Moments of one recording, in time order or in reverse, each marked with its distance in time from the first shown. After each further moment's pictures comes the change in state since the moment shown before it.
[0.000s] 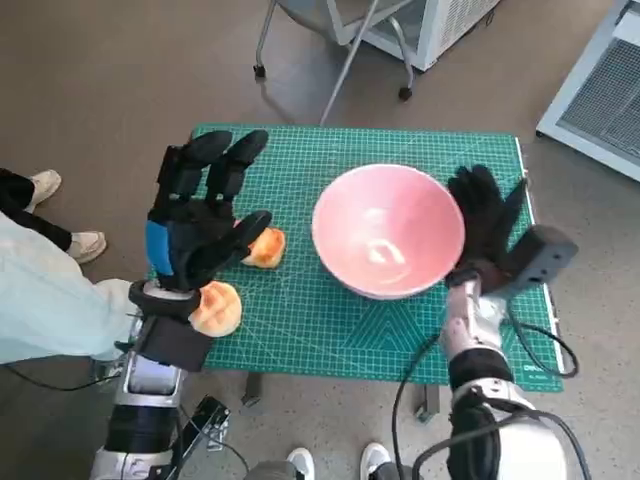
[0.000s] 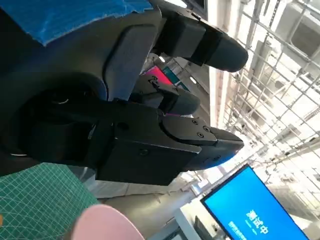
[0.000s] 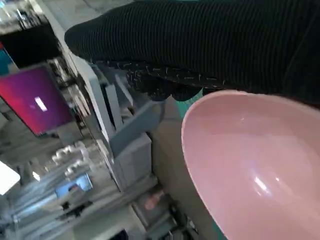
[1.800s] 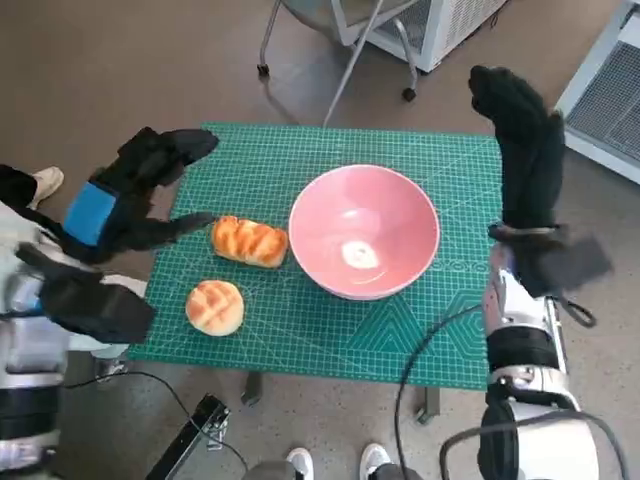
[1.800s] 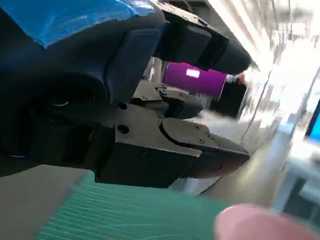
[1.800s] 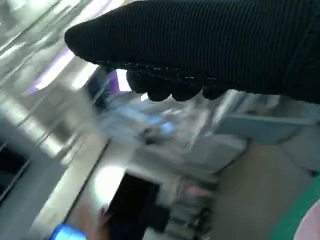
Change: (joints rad) left arm -0.111 0.514 -0.002 0.084 0.161 0.032 -0.259; right arm 0.041 -0.159 0.237 -0.295 -0.146 -0.521 0.213
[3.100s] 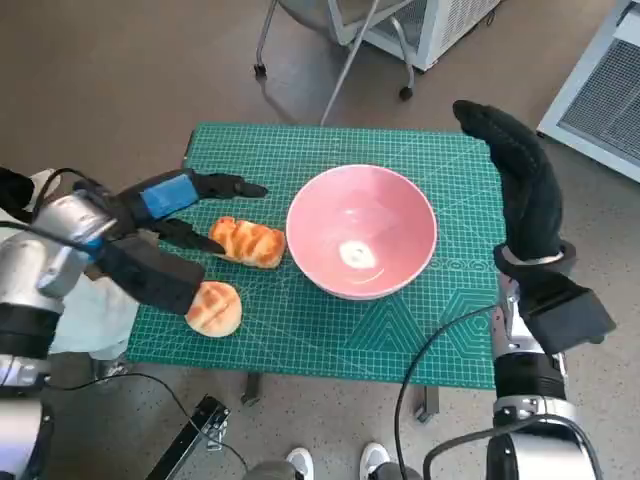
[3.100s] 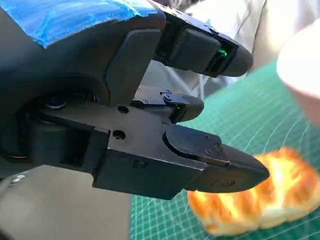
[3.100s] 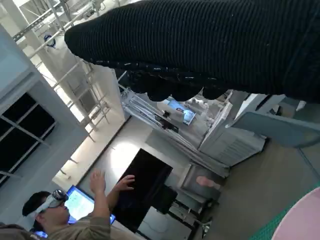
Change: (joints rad) left arm -0.408 0.032 -0.481 0.413 0.529 -0.031 -0.061; right arm 0.116 -0.015 0.058 -0.200 0.001 0.001 0.025
